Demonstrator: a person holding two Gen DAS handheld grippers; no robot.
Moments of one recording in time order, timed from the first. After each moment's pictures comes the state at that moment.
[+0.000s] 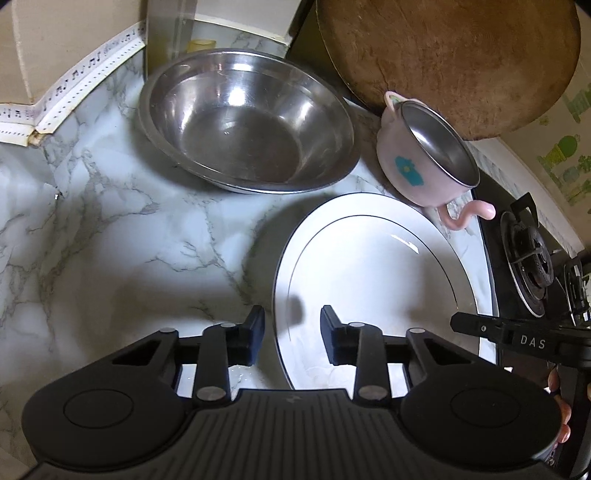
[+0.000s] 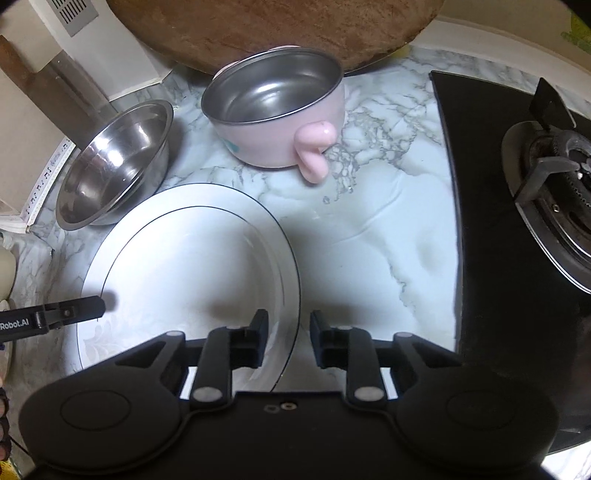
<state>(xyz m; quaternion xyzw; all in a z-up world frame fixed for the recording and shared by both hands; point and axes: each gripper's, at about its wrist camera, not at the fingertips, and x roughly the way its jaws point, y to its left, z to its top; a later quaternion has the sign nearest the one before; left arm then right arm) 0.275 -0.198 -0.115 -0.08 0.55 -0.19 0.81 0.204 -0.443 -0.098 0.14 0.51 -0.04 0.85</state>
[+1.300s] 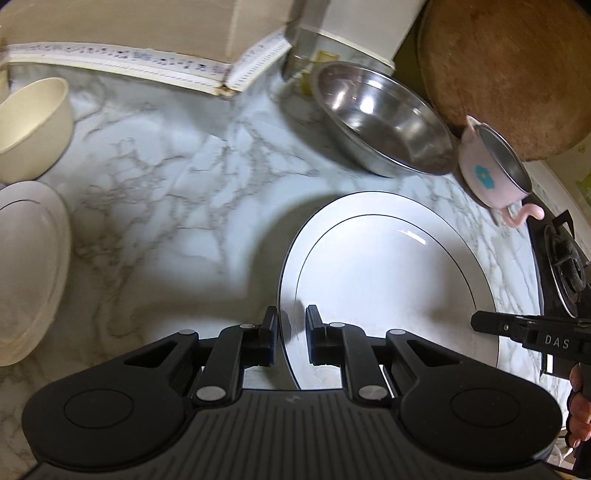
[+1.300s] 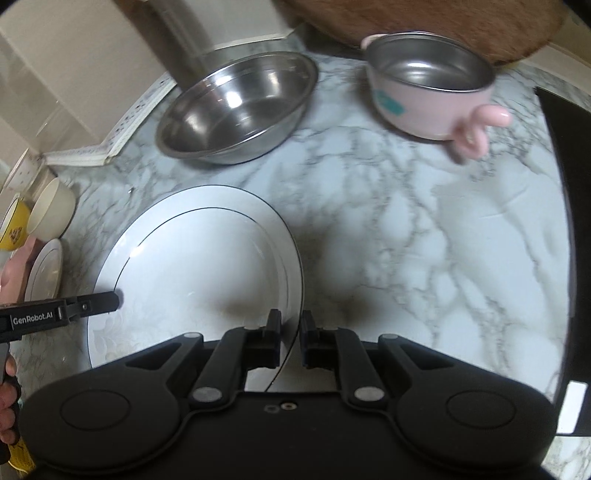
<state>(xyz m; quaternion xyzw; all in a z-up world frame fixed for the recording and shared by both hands) 0.220 -0.084 -0.112 -0.09 0.54 -0.10 0.83 0.196 -0.342 -0.102 0.10 0.52 0.06 0.85</state>
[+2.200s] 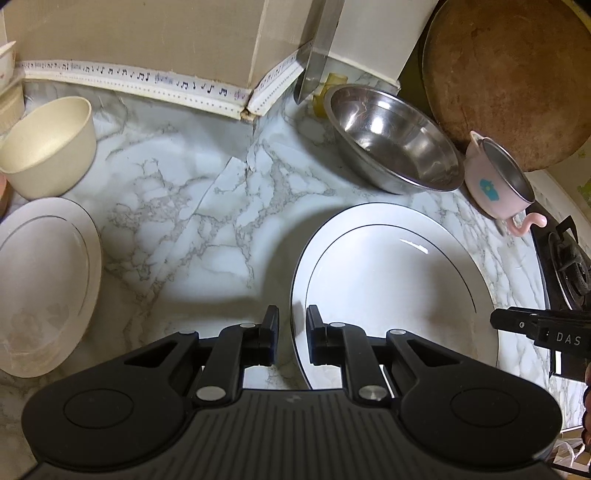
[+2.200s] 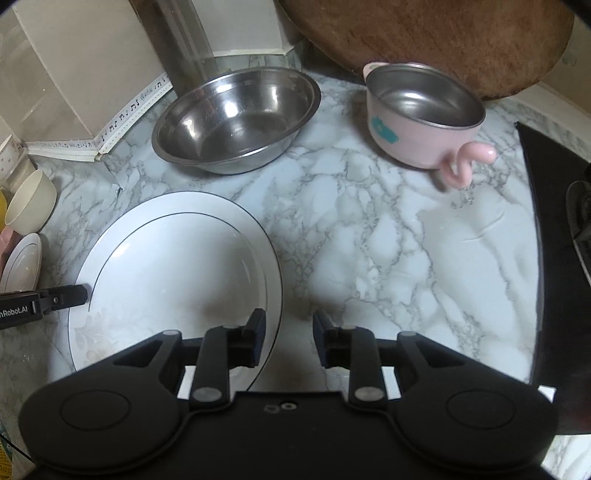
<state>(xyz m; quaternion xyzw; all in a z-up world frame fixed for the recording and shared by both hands) 0.210 -0.072 -0.101 -0.08 0.51 -0.09 0.85 0.191 -0.325 -0.086 0.05 0.50 0.01 0.86</state>
